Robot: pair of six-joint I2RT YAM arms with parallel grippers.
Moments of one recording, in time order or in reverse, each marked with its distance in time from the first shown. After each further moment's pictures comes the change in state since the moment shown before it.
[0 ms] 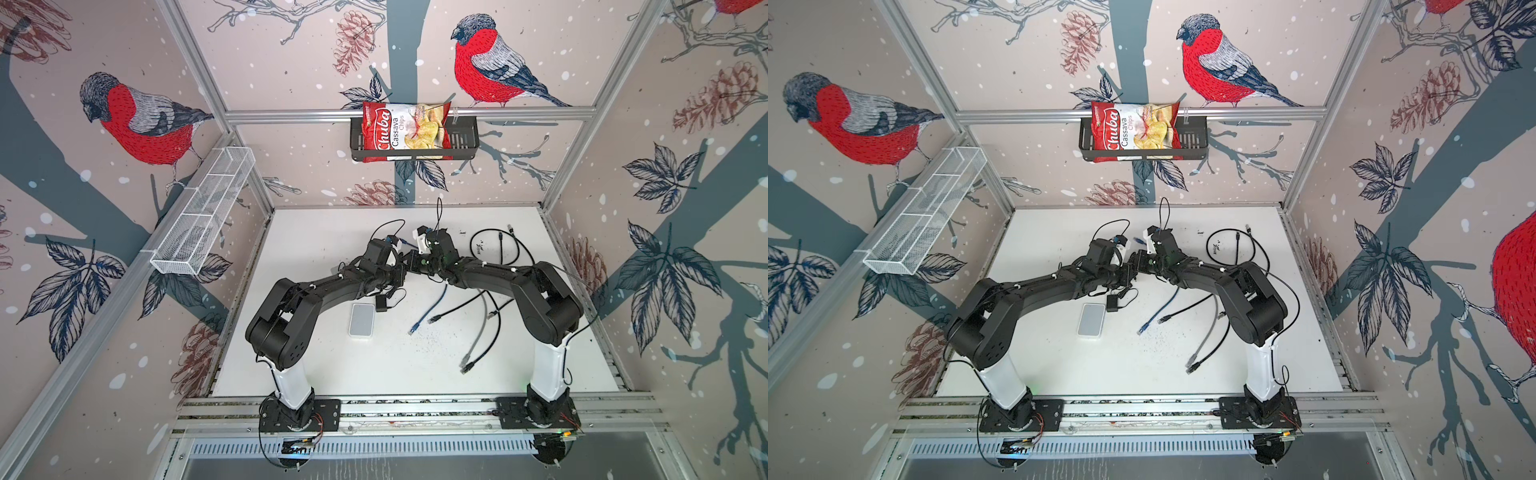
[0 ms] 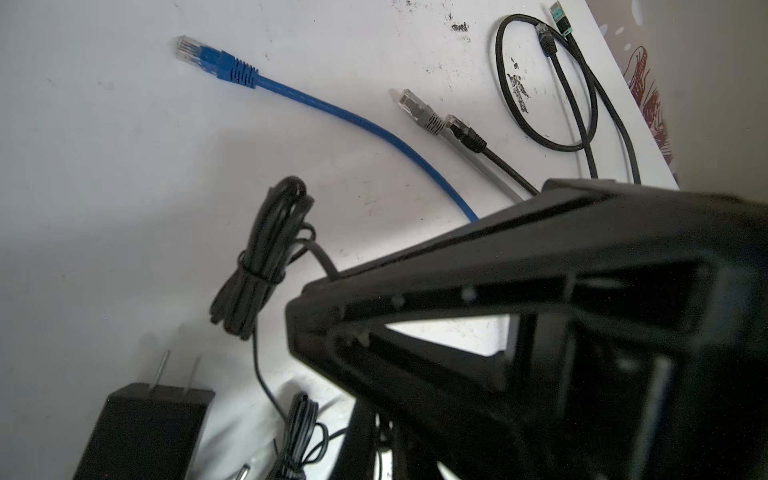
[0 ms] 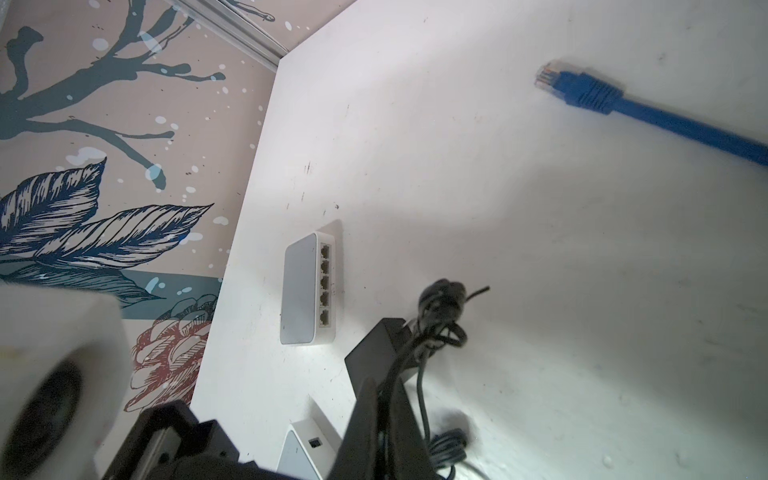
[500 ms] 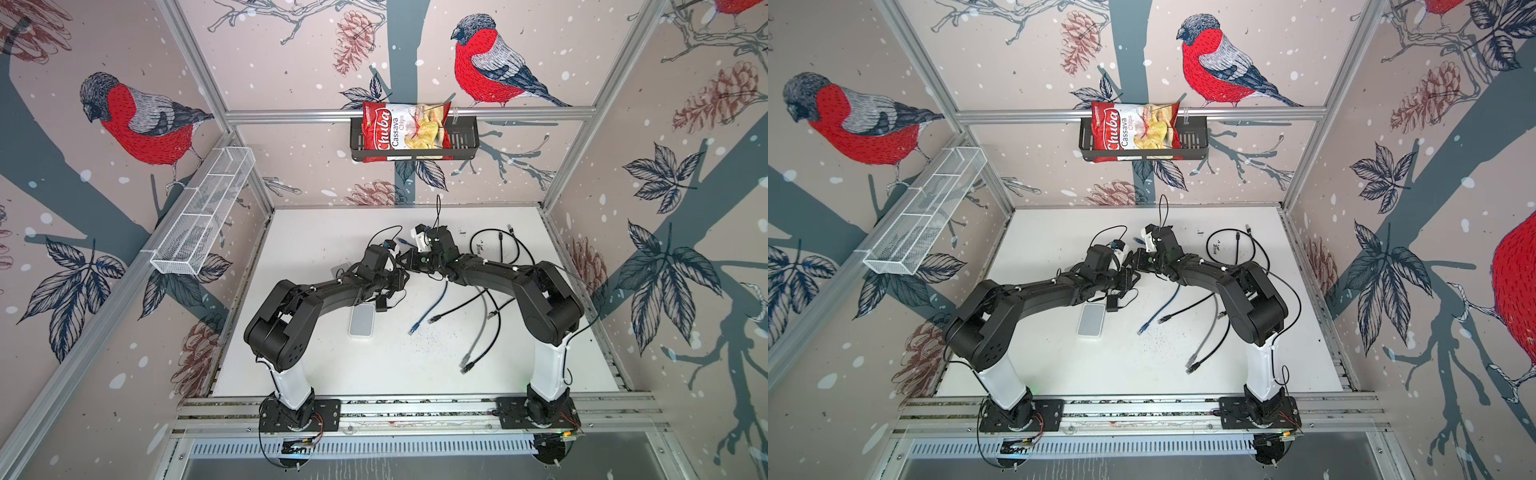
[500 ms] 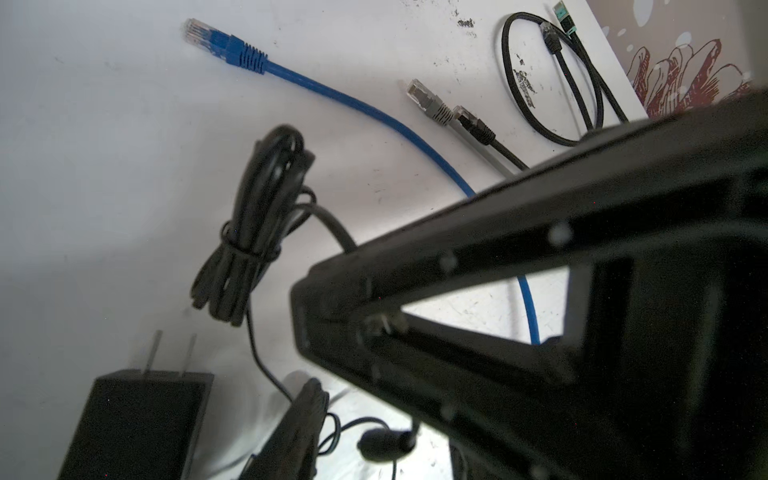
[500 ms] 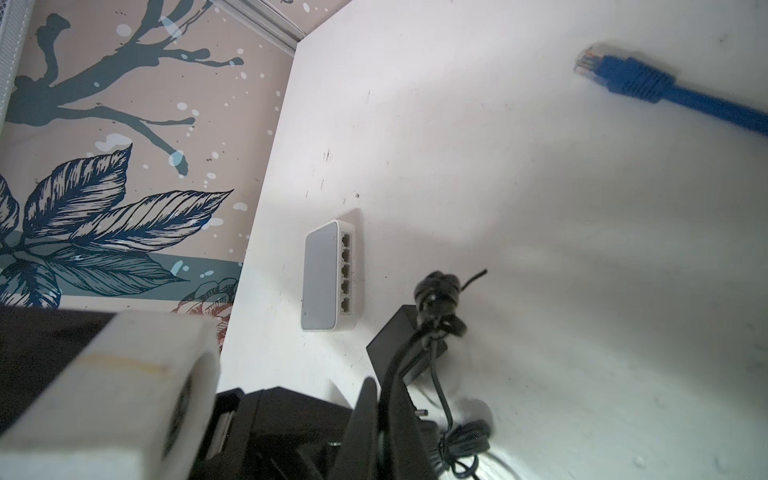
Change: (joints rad) left arm 0.000 -0.012 -0.096 0.119 -0.007 -0.004; right arm -0.013 -0.005 0.031 -0.048 -0.074 0.000
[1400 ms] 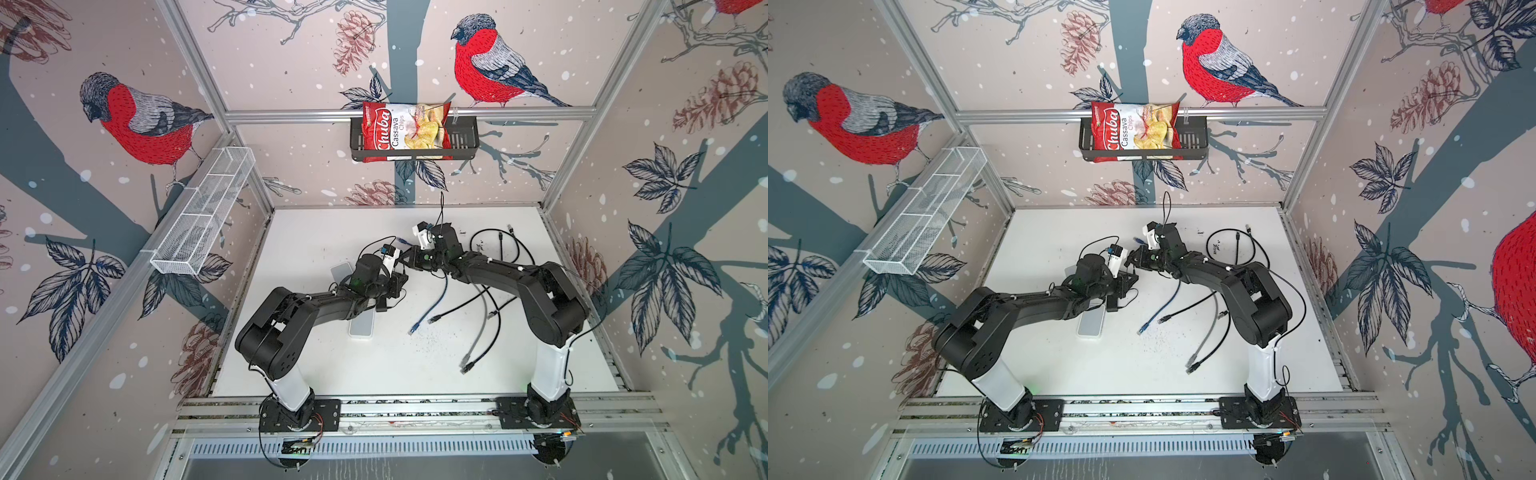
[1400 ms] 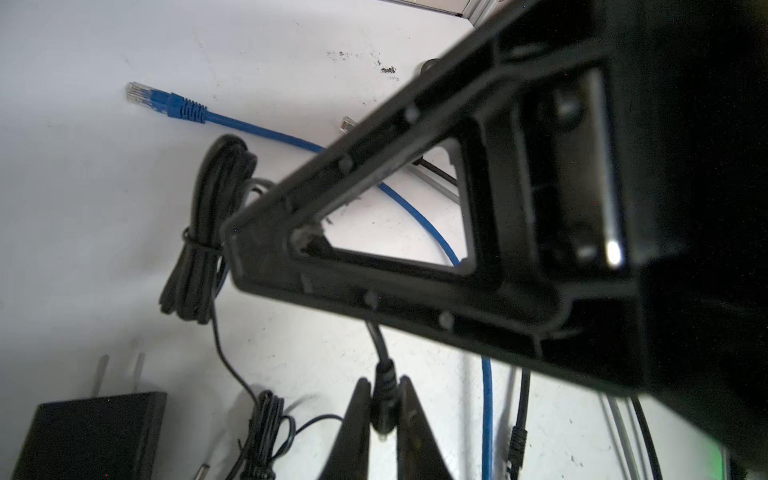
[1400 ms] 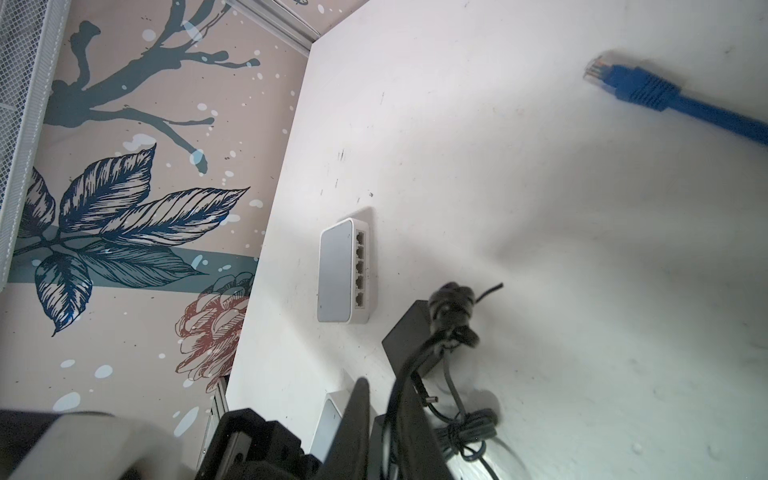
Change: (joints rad) left arm 0.000 -0.065 -0.166 0.277 0.097 0.033; right arm -0.019 -0.020 0.003 -0.010 -0.042 -0.001
